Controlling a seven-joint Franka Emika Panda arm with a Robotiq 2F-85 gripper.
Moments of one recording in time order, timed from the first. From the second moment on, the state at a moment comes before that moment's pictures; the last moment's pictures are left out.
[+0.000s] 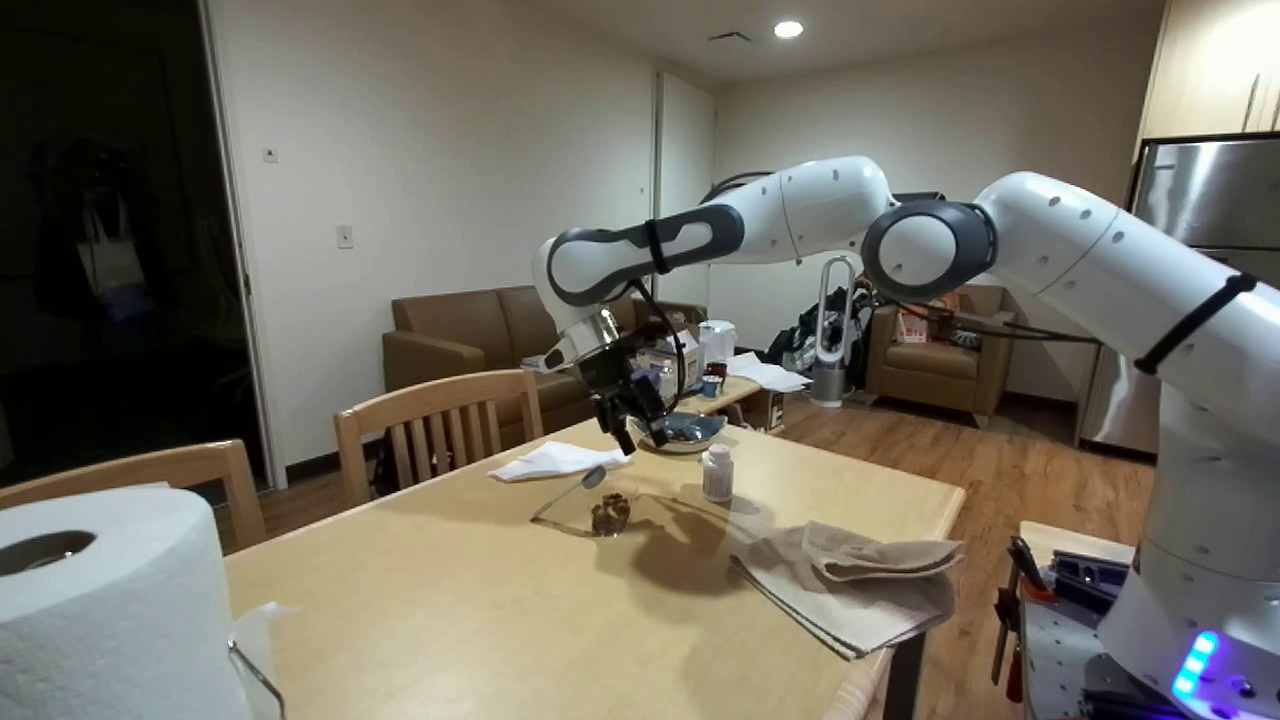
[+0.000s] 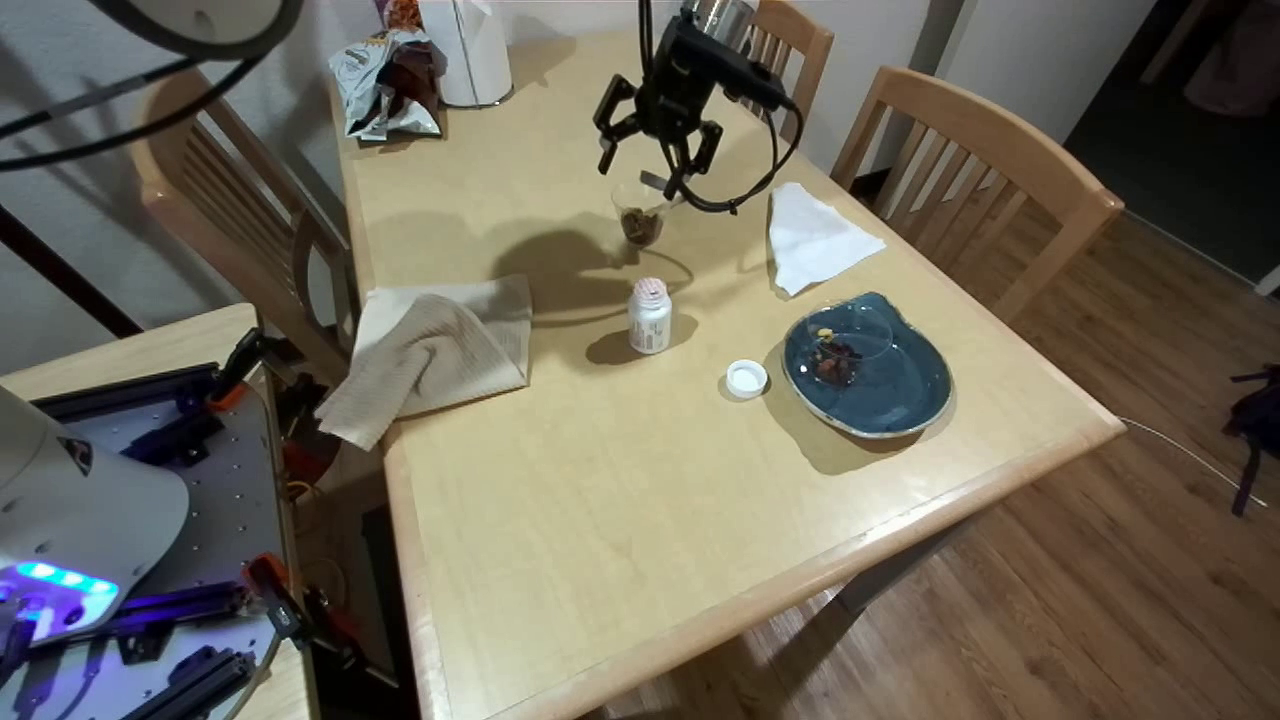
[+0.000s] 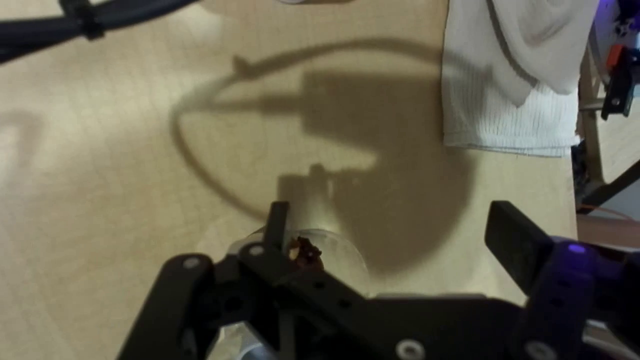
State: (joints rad) arm 0.09 1.01 0.09 -0.85 -0.06 1.32 -1.08
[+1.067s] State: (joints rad) arm 0.12 1.04 0.09 -0.84 -0.20 1.56 -1.49
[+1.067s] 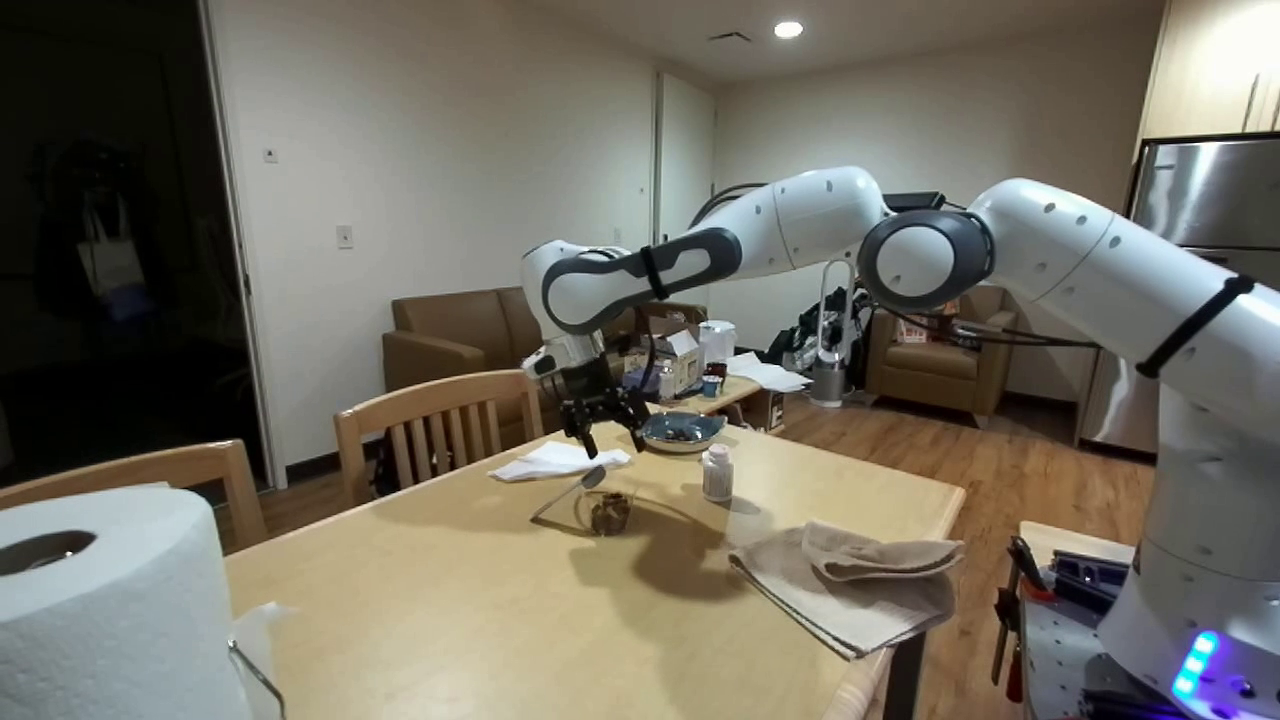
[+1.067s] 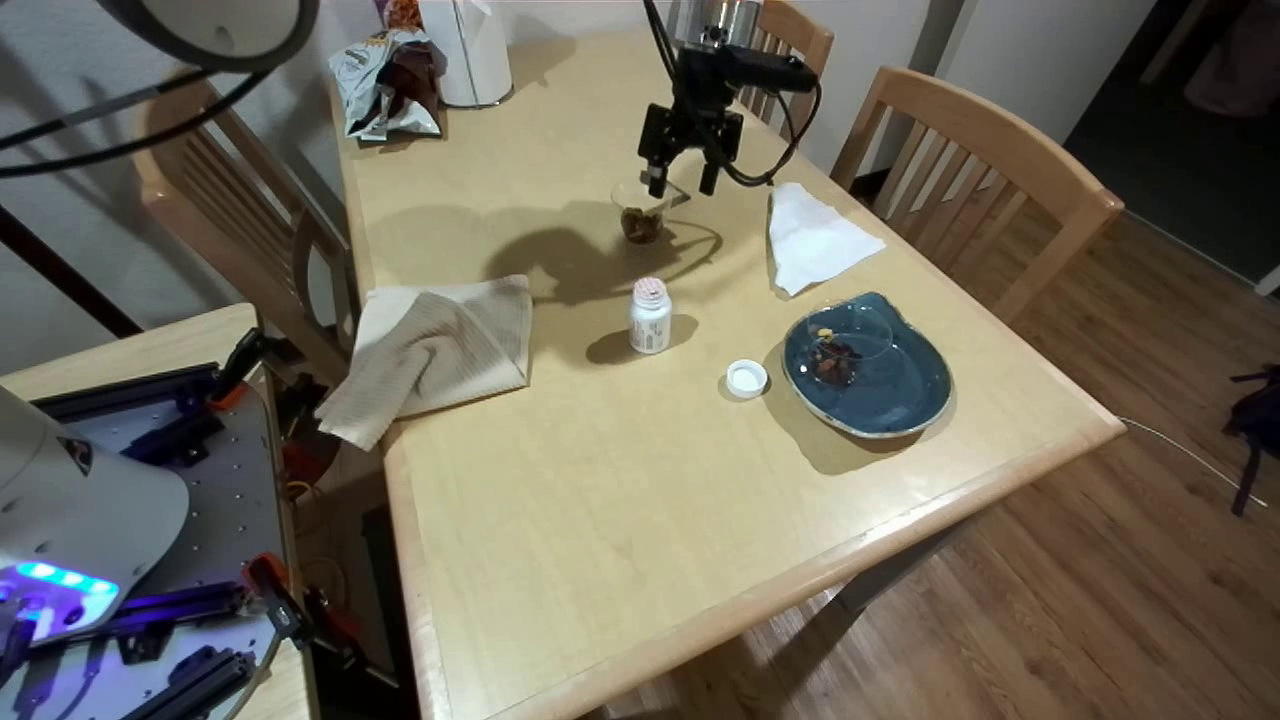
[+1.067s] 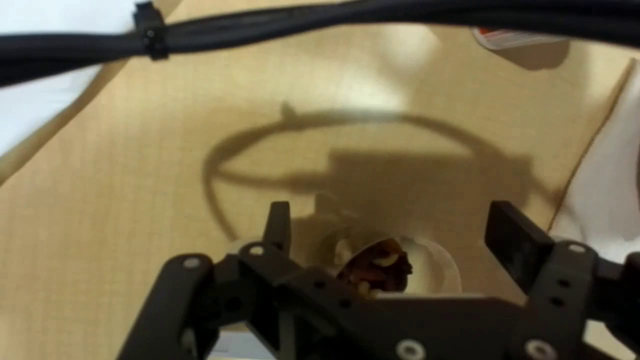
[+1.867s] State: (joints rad) arm 0.11 0.98 0.13 -1.09 -0.20 1.97 -1.65
